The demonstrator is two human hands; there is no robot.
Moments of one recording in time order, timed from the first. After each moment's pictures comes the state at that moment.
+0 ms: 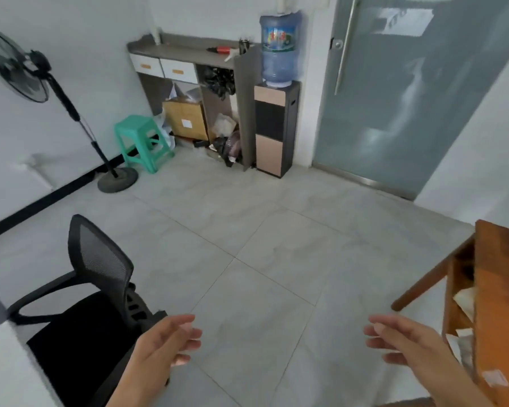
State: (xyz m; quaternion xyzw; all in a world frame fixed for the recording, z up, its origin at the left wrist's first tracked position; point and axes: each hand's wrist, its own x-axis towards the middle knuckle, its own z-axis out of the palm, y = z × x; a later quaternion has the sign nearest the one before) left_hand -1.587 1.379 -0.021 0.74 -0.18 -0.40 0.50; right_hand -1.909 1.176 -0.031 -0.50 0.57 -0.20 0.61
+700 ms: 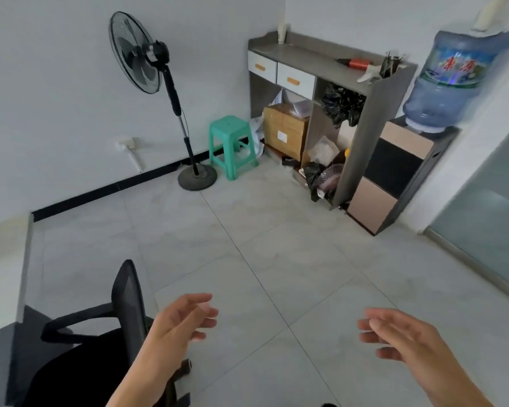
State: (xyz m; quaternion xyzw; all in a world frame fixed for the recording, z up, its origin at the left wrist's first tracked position) left_hand -1.250 1.135 -0.006 0.76 -0.07 -0.29 0.58; right_hand -1.469 0.862 -0.013 -0.66 0.40 -0.10 0.63
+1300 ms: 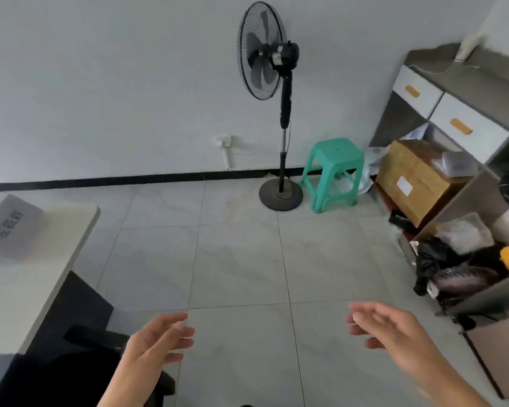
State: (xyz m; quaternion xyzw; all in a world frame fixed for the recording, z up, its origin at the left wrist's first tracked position) left_hand -0.950 1.054 -0.028 0.76 0.17 -0.14 0.61; right_hand -0.971 0.687 -0.030 -0.75 0.21 0.09 0.62
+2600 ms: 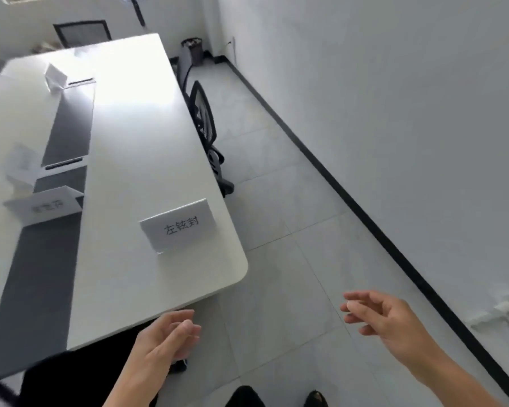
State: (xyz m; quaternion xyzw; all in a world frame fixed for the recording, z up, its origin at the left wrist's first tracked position) left_hand -0.530 1.266 -0.029 0.52 0.60 0.20 0.57; right_hand -0.197 1.138 -0.035 -0.73 -0.26 0.46 0.42
